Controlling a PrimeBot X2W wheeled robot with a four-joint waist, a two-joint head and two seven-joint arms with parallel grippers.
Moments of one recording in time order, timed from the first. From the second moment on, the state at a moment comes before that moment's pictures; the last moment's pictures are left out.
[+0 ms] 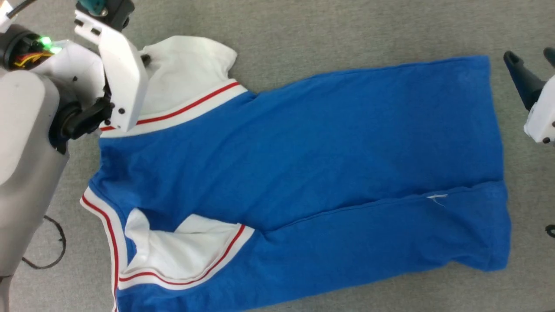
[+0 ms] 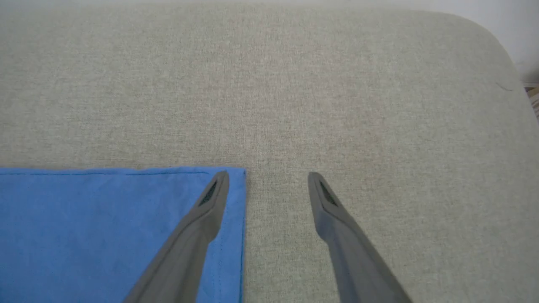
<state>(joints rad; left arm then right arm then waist) -0.97 0.64 -0.59 0.24 -0.64 -0.12 0.77 -0.58 -0.25 -0.16 -0.05 0.29 0.13 0.81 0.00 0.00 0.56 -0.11</state>
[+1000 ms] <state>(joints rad) -0.97 0.62 -0.57 0.25 -0.66 -0.12 0.56 -0.61 -0.27 -0.12 0.06 0.30 0.13 0.82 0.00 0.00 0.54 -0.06</state>
